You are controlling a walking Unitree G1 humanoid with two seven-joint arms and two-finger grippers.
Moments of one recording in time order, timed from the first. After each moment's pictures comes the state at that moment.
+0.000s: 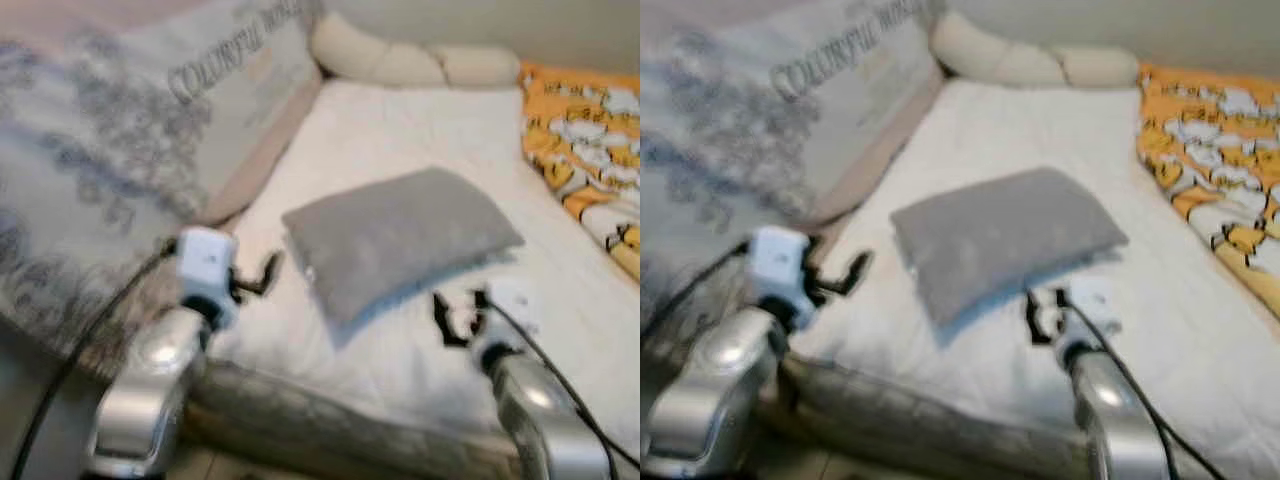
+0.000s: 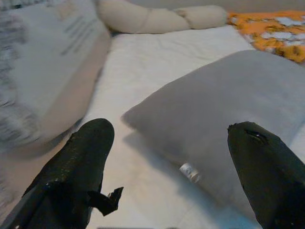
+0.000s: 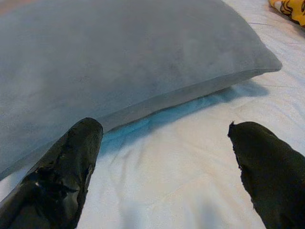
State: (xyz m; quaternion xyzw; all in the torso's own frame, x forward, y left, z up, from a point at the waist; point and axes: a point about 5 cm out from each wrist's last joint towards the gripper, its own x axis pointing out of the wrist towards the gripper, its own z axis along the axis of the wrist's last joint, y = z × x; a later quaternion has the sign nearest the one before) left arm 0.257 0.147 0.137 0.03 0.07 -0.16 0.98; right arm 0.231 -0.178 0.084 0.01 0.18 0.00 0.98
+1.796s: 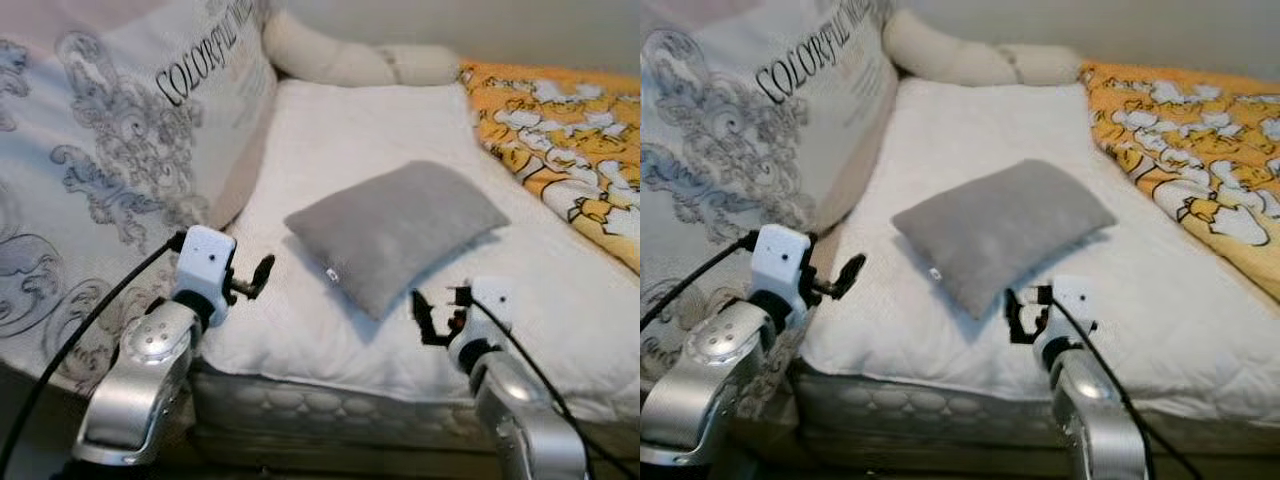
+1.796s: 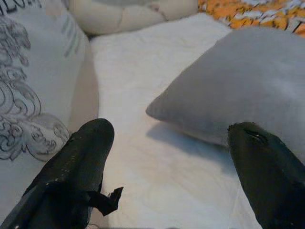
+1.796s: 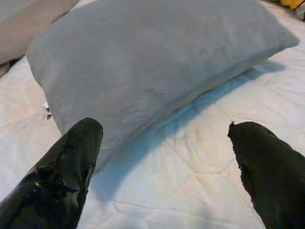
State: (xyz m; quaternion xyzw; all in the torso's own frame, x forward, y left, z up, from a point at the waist) left arm 0.264 0.156 0.138 0.09 0.08 -0.16 0.98; right arm 0.240 -0.163 0.084 0.05 0.18 0.01 0.98
